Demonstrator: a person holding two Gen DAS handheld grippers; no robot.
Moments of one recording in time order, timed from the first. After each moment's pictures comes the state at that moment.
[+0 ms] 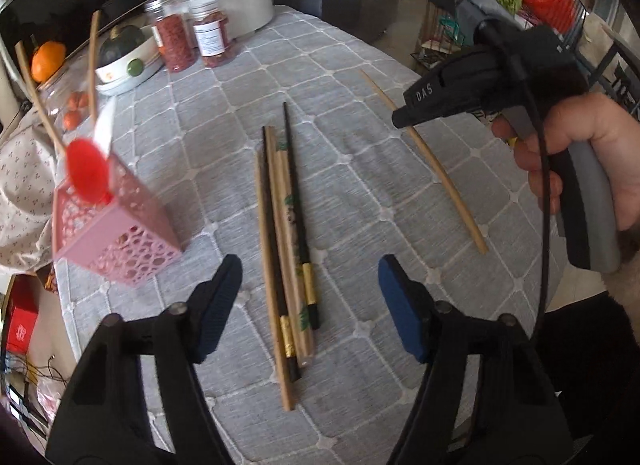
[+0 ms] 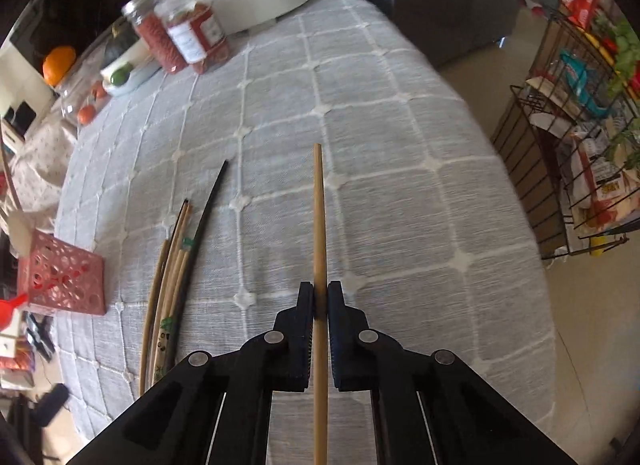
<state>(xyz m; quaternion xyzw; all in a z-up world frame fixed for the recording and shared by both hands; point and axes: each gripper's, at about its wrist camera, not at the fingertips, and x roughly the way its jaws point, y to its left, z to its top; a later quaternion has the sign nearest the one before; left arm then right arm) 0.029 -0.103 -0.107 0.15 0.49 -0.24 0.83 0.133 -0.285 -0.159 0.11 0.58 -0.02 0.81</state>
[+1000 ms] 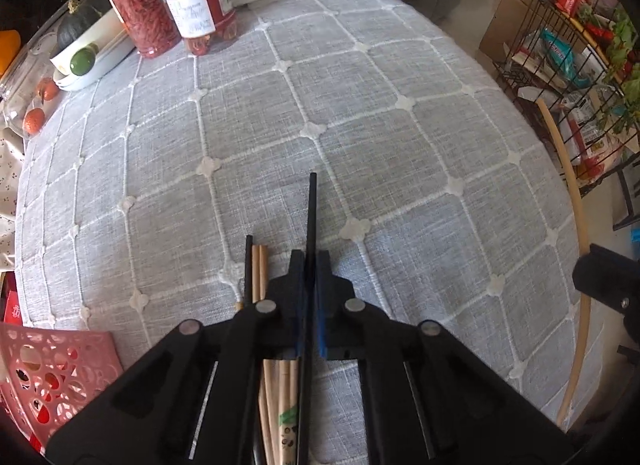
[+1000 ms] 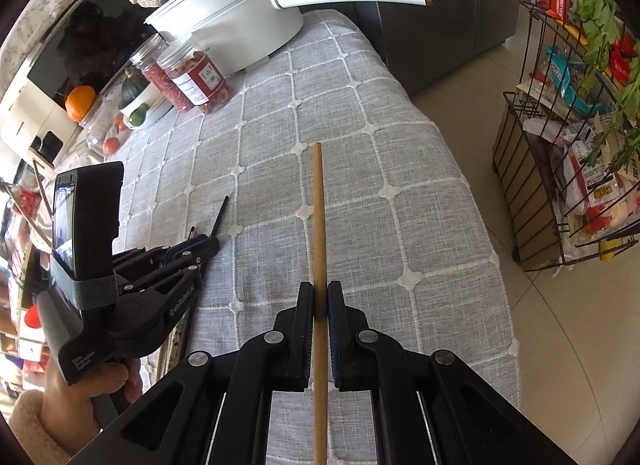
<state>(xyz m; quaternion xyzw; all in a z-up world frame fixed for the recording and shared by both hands) 0.179 -0.171 -0.167 0.11 0.55 -0.15 0.81 0.114 -0.326 -0.137 0.15 0.55 0.02 0.82</state>
